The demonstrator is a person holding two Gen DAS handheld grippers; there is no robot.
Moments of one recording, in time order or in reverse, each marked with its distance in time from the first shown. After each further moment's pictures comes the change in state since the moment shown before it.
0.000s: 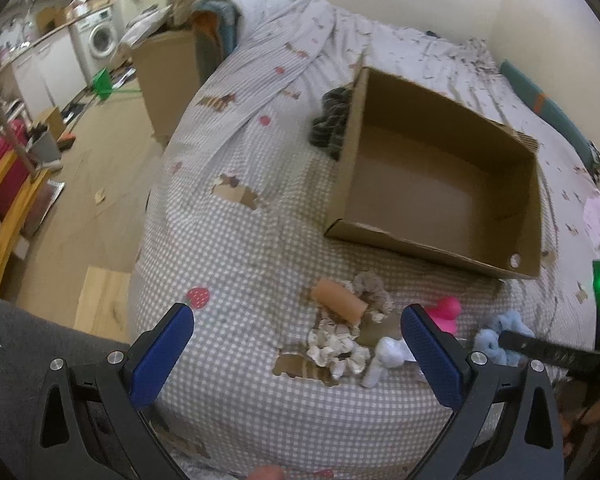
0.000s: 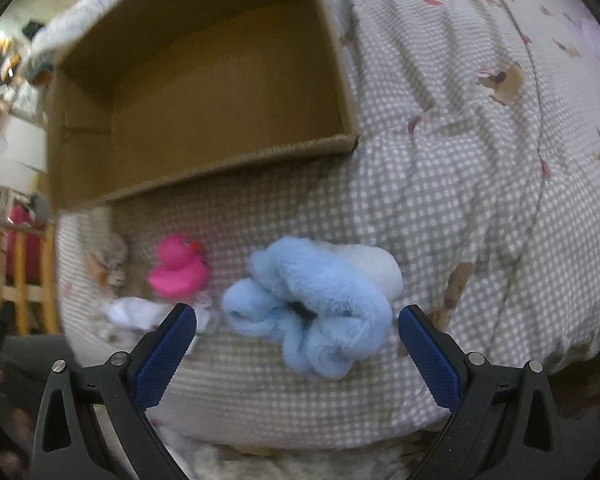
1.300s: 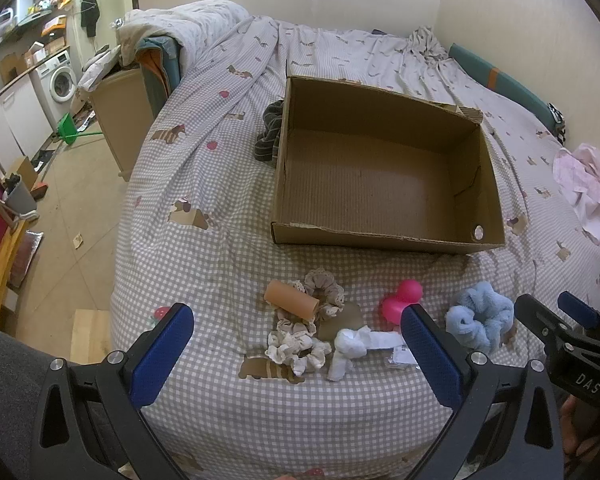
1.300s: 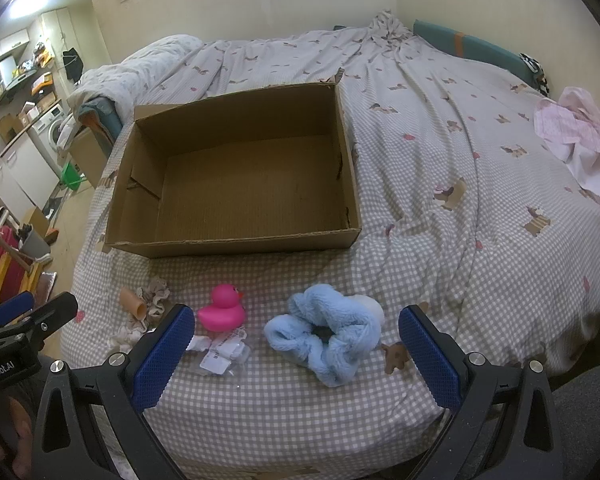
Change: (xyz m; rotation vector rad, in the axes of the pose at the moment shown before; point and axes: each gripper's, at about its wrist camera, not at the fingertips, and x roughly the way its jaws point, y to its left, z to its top) left arm -0.019 -0.039 -0.016 0.191 -0.074 -0.071; right arm -0.085 0.039 -0.063 -0.060 -0.484 -0.086
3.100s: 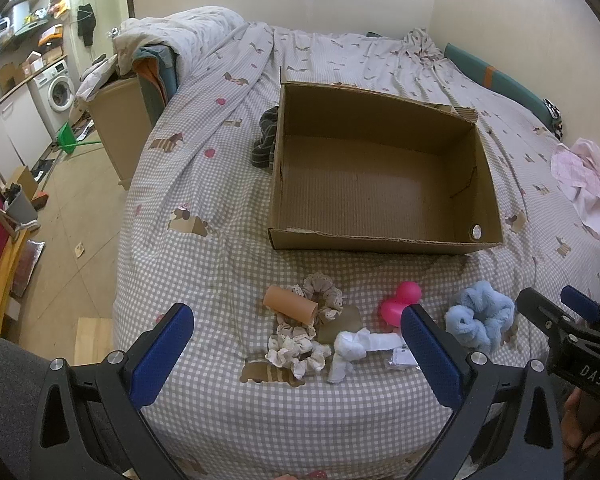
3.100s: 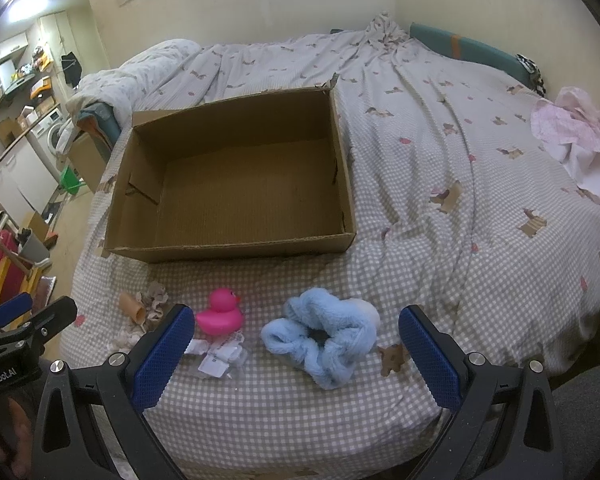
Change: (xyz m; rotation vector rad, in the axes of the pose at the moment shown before) left arm -0.003 -0.004 0.002 0.014 -0.018 0.000; right arm -0.002 -0.004 0.000 0.001 -0.009 0.002
